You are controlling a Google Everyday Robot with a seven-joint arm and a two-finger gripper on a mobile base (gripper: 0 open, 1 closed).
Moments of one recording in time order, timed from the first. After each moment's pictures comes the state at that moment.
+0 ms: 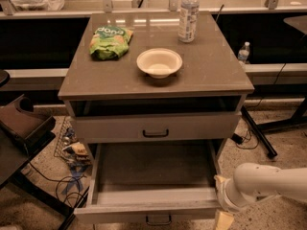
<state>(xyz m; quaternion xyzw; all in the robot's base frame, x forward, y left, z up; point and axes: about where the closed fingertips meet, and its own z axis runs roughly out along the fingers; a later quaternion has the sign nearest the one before) 0.393 -0.222 0.455 -0.62 0.78 0.07 0.11</state>
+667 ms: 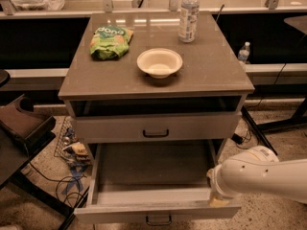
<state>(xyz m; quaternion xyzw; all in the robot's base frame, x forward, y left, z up) 0.418 -0.206 0.531 -0.66 0.74 -0.04 0.11</state>
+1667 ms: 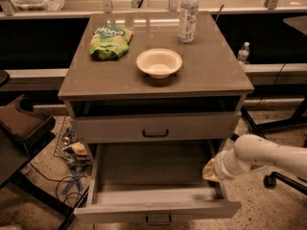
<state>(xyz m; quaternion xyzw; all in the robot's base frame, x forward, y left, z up) 0.496 -0.207 0.486 -0.64 0.74 0.07 0.19</state>
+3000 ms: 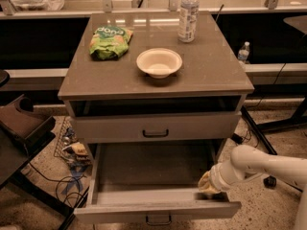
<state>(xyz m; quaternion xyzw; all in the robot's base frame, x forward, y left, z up) 0.484 -0.207 0.407 -0.67 0.71 0.14 0.19</state>
